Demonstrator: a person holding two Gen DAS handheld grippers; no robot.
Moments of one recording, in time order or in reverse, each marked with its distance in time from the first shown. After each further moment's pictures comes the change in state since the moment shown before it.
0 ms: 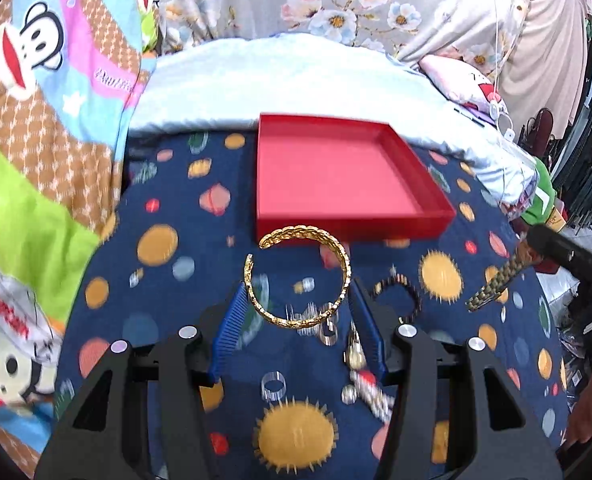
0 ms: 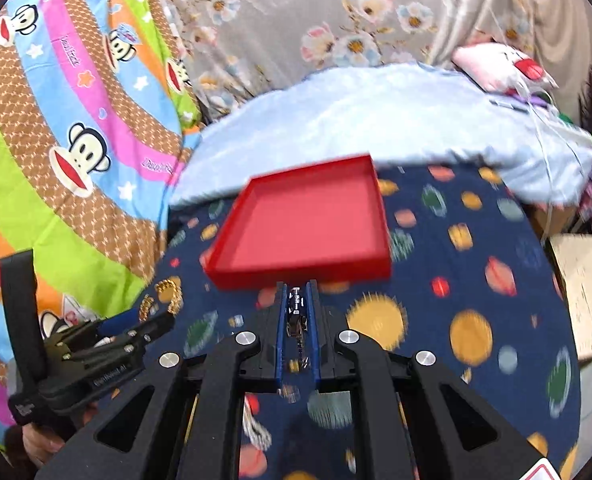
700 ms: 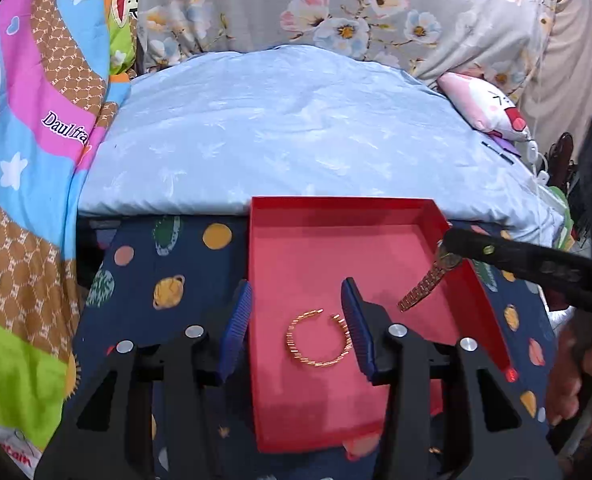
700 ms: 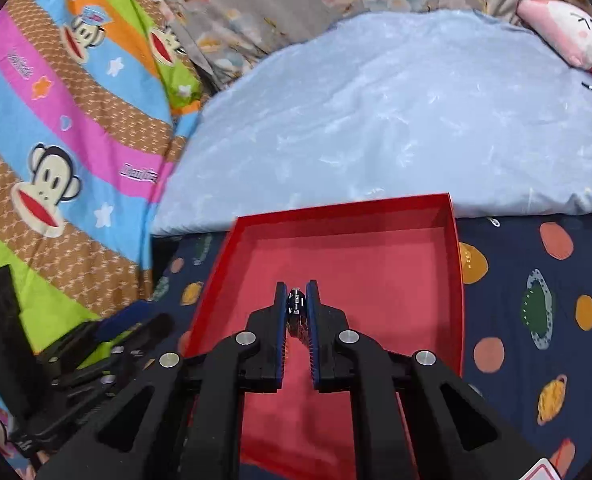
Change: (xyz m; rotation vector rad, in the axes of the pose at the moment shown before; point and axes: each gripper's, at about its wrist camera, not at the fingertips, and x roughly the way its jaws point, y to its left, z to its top) left arm 0.125 0.016 0.140 0.001 -0.016 0.006; right arm 0.219 -0.031 0.139 0.028 0.237 0.141
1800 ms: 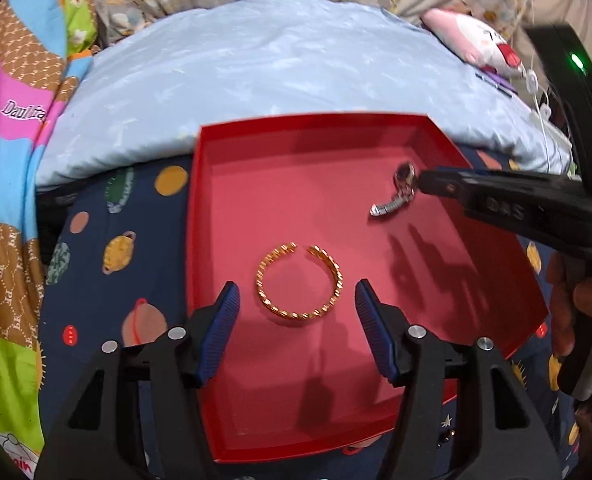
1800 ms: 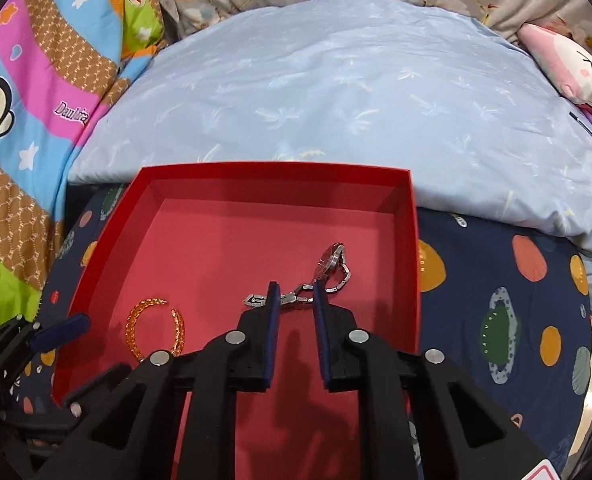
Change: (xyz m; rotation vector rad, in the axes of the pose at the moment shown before) left arm 0.053 -0.033 -0.037 0.106 0.183 -0.018; right arm 0.050 -0.022 -0.006 -0.141 0.090 -0.246
